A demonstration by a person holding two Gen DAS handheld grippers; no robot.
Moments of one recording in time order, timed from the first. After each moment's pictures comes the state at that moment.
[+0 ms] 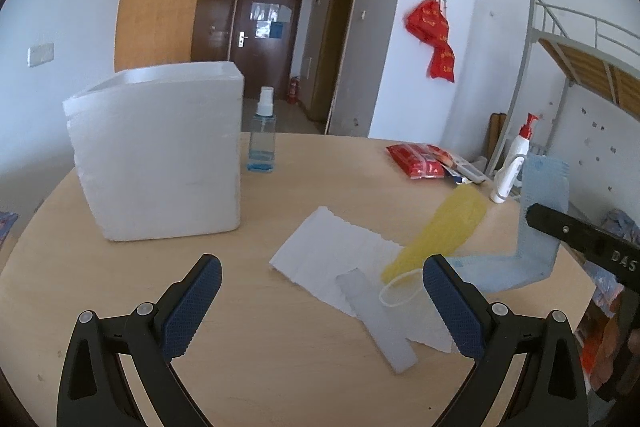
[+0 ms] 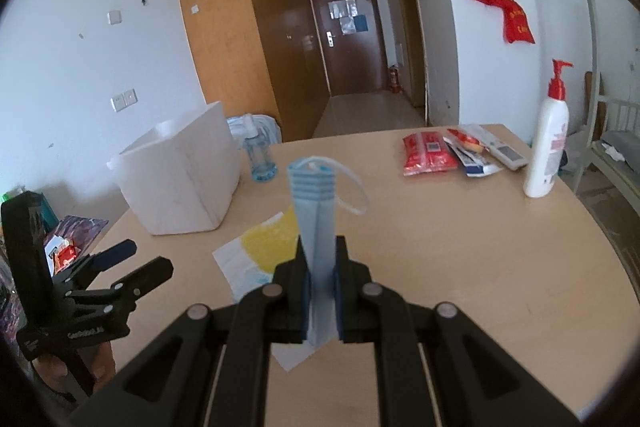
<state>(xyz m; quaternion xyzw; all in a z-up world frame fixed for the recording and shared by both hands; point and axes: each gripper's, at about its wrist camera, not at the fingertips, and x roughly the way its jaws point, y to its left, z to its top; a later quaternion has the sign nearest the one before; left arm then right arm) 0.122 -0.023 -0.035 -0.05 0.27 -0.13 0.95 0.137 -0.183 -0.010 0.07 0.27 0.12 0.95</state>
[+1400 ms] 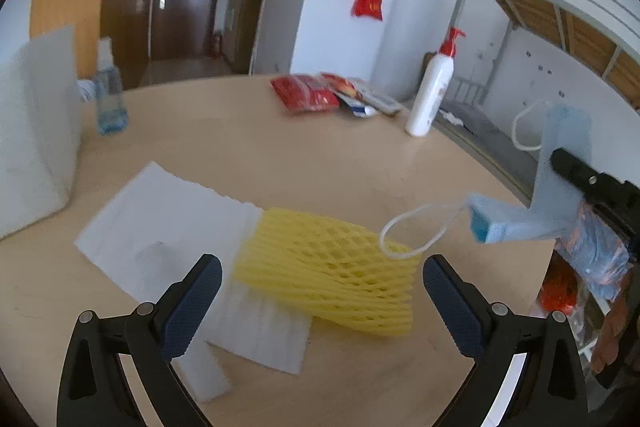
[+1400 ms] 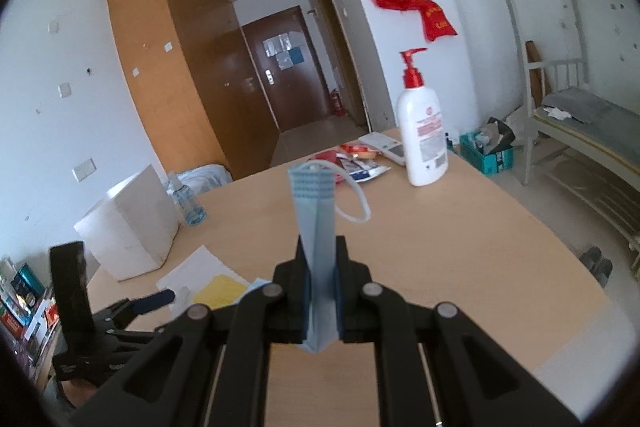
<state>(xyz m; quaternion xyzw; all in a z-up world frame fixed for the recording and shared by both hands) 0.145 -0.150 -0.062 -0.02 0.34 -0.26 0.90 0.083 -0.306 -0.017 0.15 0.21 0.02 0.97</state>
